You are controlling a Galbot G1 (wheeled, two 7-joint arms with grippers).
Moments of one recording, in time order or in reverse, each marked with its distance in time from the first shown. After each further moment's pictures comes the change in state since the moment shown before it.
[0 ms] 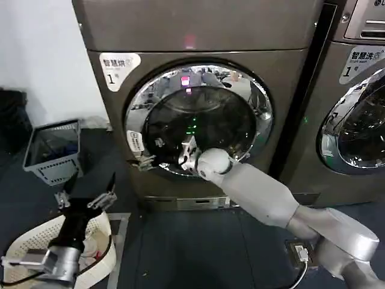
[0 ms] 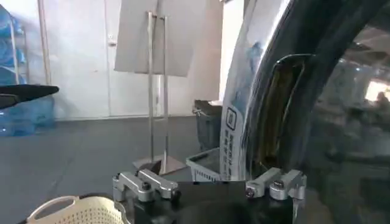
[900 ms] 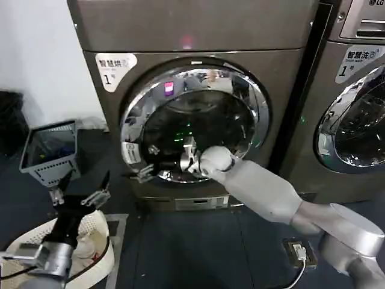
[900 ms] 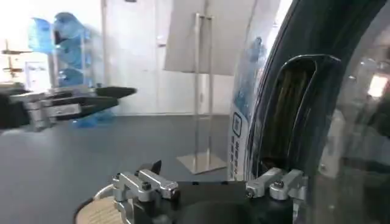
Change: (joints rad) left arm -0.018 0.058 -0.077 0.041 -0.079 -0.004 0.014; right arm 0.010 -0.155 -0.058 0.161 0.083 0.048 -0.290
